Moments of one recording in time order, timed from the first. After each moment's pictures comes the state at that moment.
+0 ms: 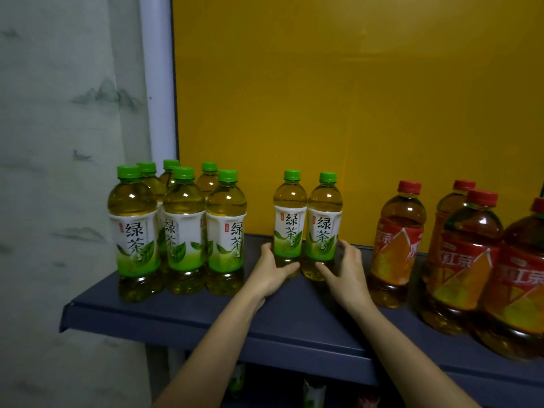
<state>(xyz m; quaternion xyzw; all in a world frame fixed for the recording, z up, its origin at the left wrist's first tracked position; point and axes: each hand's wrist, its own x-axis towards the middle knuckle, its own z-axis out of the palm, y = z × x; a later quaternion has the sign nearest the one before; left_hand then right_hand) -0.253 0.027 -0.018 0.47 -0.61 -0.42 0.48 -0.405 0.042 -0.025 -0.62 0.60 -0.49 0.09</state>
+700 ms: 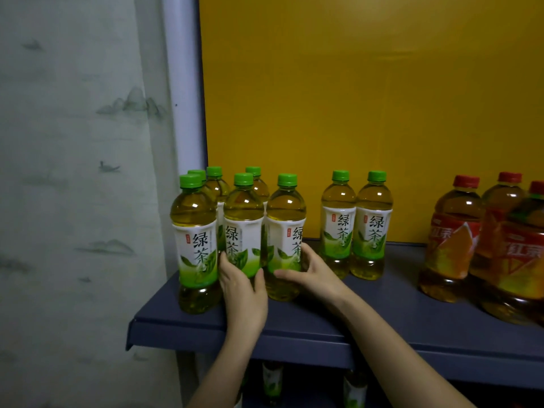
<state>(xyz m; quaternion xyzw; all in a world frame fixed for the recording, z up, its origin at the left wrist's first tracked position) -0.131 0.063 -0.036 0.55 -0.55 -0.15 0.60 -0.264 0.043 -0.010 -0.65 0.42 -0.47 0.42</state>
